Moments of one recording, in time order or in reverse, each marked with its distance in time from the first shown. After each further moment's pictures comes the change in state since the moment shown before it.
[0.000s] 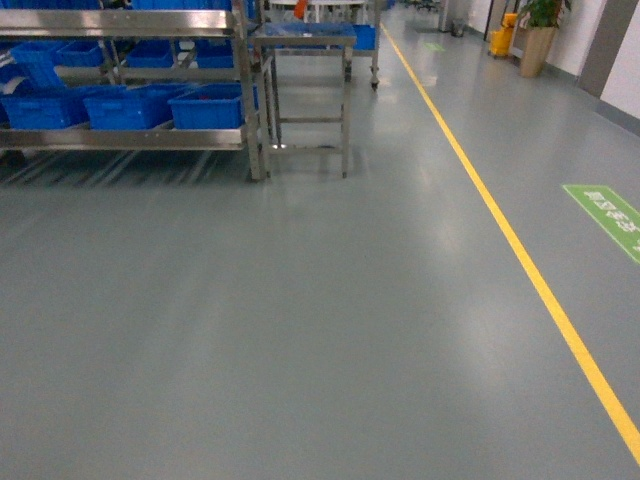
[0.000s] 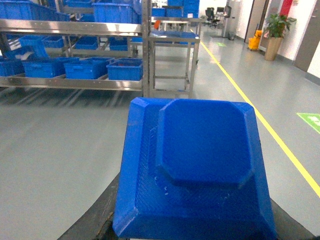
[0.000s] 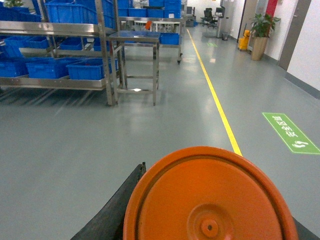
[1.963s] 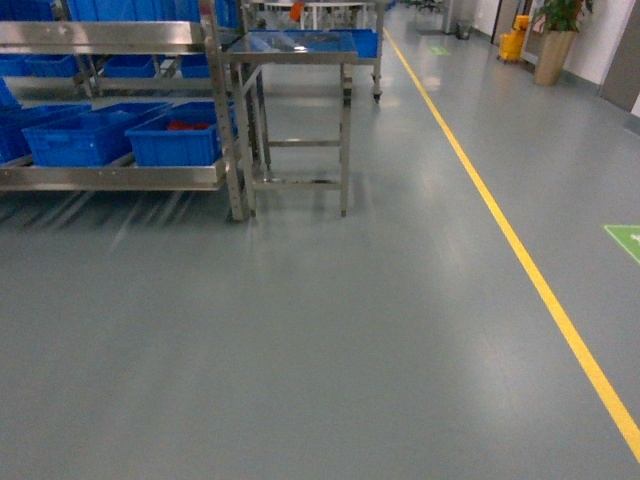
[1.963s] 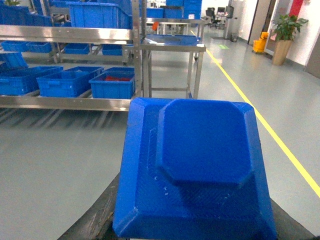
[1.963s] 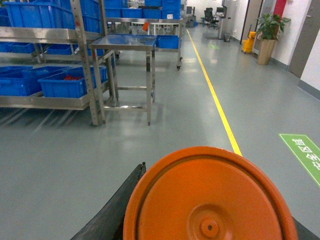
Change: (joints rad) left arm 0.000 0.000 0.000 0.001 0.000 0.000; right arm 0.000 0.000 0.000 0.000 0.000 0.000
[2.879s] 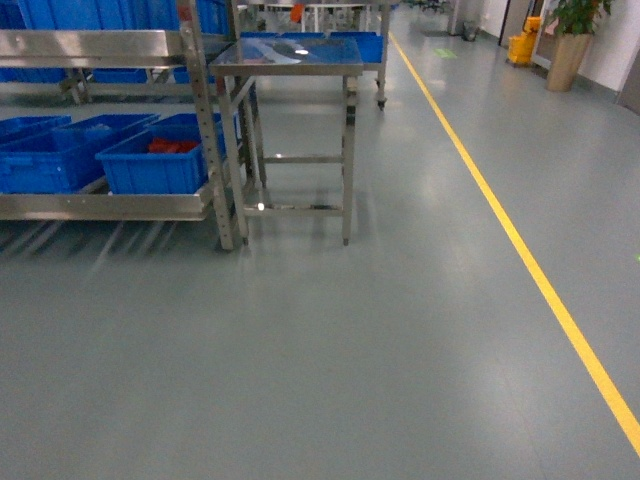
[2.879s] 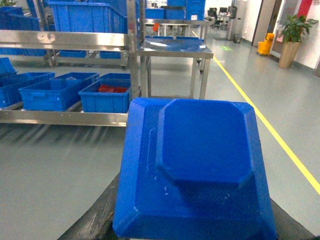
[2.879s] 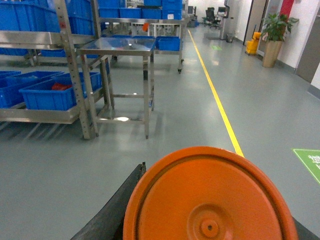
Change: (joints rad) left arm 0.000 0.000 0.000 0.002 0.000 0.000; right arm 0.000 0.000 0.000 0.000 0.000 0.000
